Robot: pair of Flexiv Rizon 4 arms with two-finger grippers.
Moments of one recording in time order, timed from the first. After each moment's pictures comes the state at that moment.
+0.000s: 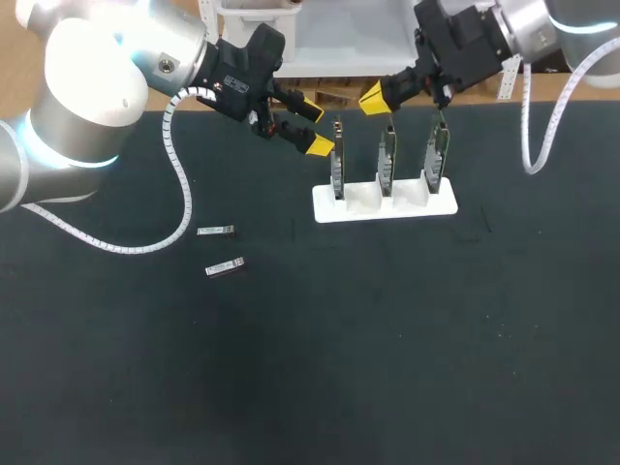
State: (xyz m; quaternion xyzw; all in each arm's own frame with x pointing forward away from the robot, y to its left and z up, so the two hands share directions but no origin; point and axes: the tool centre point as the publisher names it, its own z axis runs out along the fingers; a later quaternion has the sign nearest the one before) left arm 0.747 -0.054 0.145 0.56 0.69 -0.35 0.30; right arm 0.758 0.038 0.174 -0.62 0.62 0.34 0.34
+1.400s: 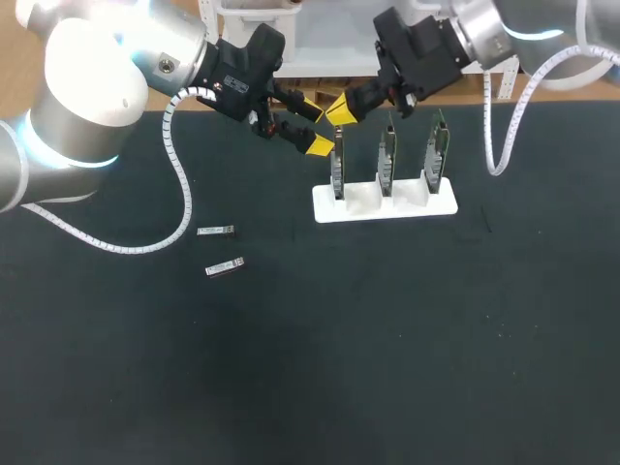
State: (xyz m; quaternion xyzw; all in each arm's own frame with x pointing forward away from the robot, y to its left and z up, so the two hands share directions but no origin) left arm 0.747 -0.054 0.145 0.56 0.69 -0.35 0.30; right arm 0.761 0.083 0.158 -0.64 0.60 0.35 0.32
